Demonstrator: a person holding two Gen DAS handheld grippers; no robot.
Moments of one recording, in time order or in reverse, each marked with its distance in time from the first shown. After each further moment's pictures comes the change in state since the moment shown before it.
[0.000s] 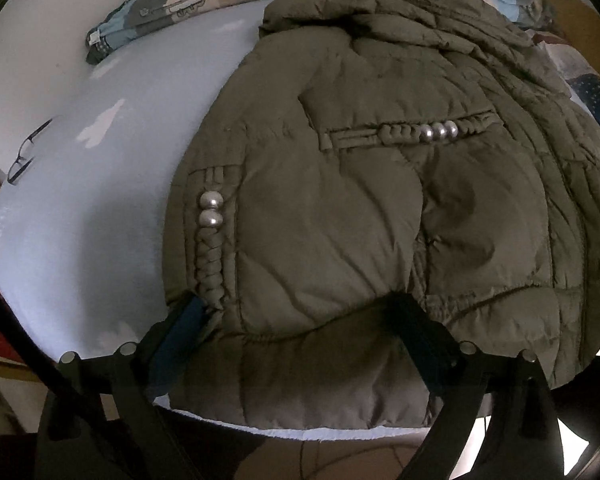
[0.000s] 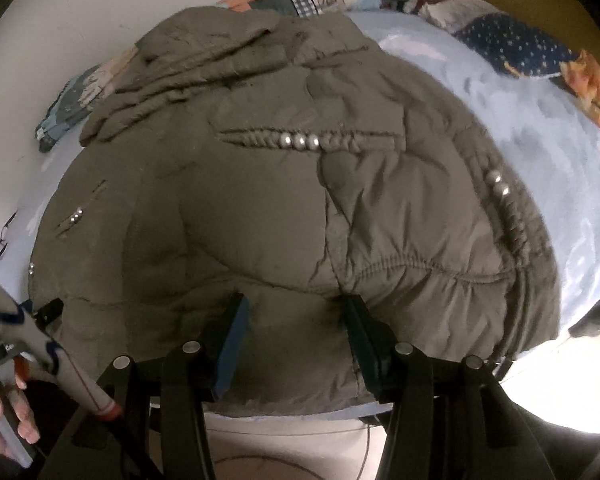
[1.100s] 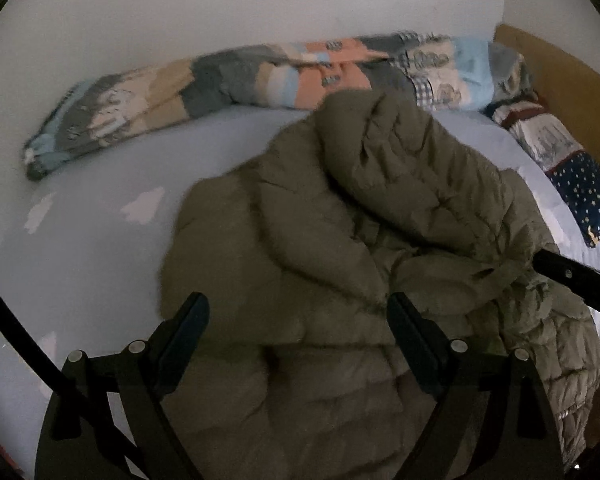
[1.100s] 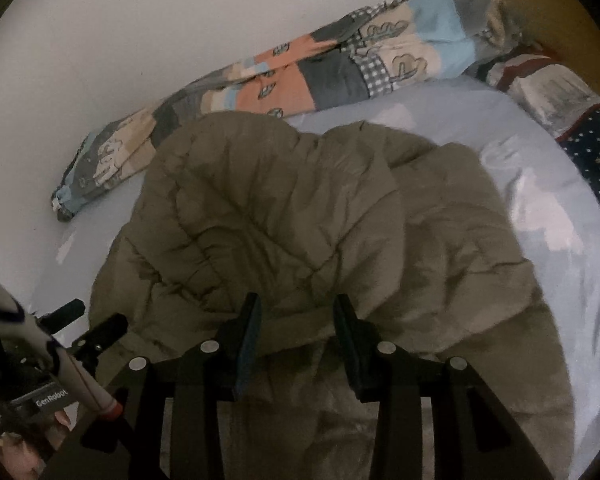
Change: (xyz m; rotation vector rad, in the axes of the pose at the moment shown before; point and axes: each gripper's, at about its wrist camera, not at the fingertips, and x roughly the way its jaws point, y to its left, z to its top) left arm -0.003 -0.062 0.251 0.073 -0.260 -0.123; right arm 0.068 0.077 0.267 -0.024 -0.146 0.150
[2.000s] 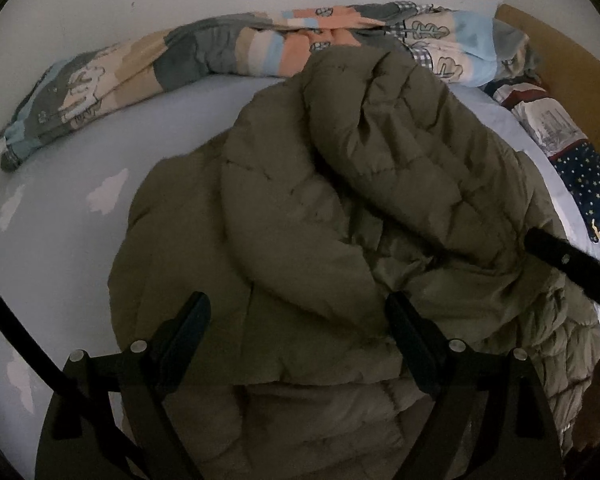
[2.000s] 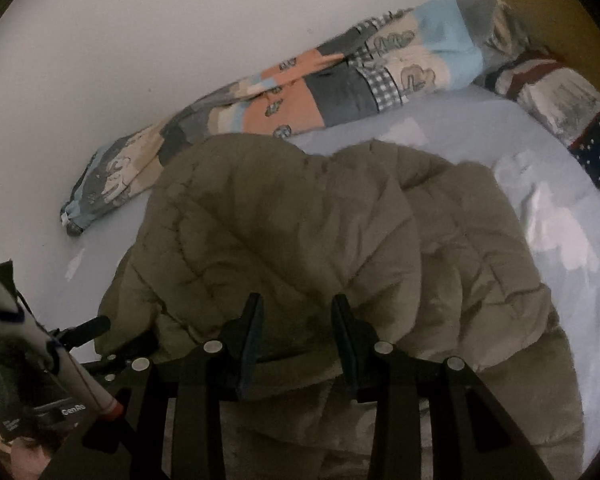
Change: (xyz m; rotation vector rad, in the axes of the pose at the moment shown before) left arm 0.065 -0.010 0.017 0.005 0.134 -0.065; right arm 0.020 -0.002 0.014 0.012 -0.038 0.039
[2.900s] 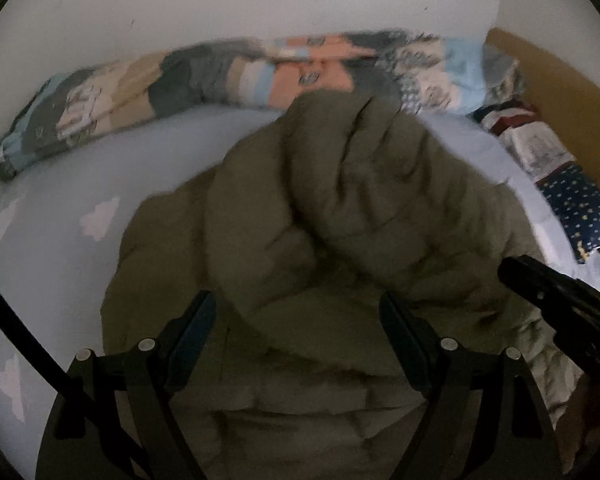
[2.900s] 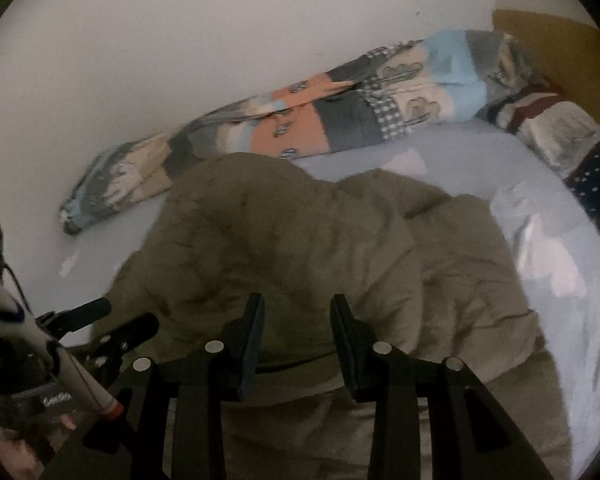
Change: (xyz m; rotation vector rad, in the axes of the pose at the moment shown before) left arm -0.008 -0.011 0.014 -0.018 -0.066 -0.029; right arm -0.015 0.020 0.000 -0.076 -0.086 -0.003
